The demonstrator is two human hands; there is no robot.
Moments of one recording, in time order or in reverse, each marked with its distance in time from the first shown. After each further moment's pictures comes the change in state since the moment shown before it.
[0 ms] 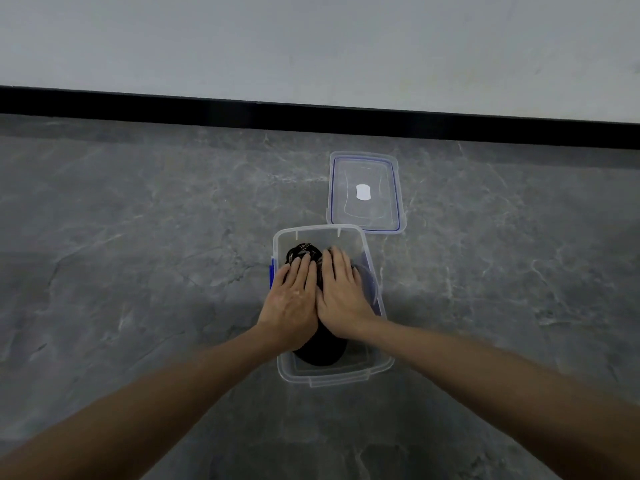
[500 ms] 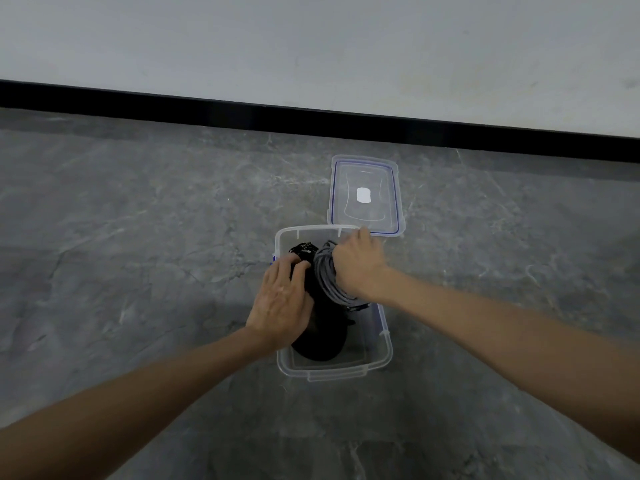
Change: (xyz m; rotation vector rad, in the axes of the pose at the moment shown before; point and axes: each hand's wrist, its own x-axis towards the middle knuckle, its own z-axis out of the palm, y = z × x) left_hand -0.019 -0.007 -0.015 -0.407 0.352 -0.038; right_hand 0.023 -0.013 -0.079 -0.515 -0.072 0.000
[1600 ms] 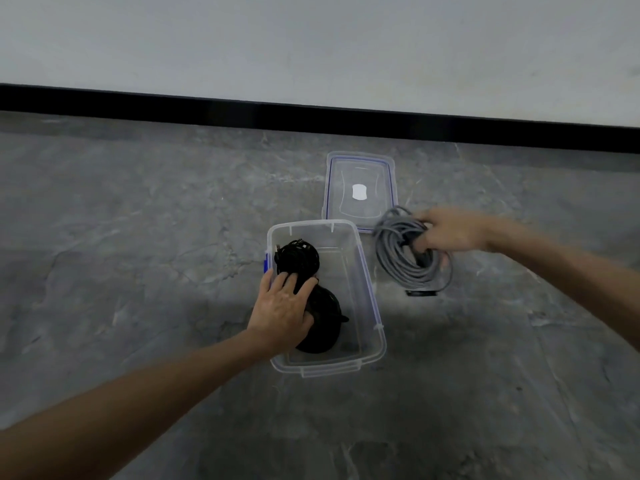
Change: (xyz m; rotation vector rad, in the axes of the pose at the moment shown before) left_hand 0.001 0.007 0.014 0.316 -0.317 -0.025; right_hand -0.030 0.140 -0.053 0.614 -0.306 0.068
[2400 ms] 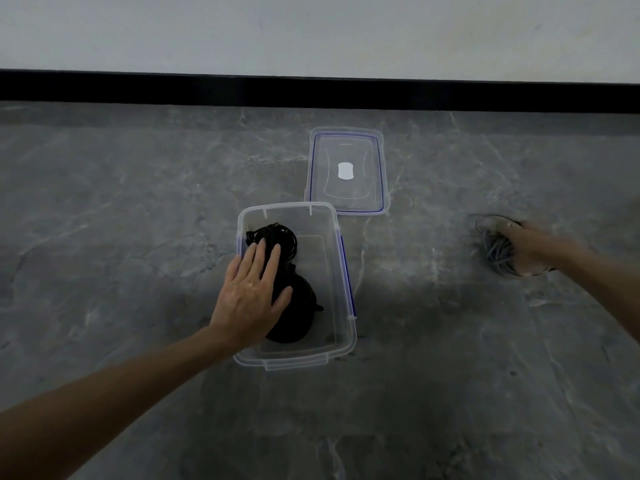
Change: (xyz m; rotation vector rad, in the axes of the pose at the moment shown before) left_hand 0.003 -0.011 0.006 -0.019 0.155 -0.060; right_hand 0.034 0.233 0.020 -0.389 0.023 0.464
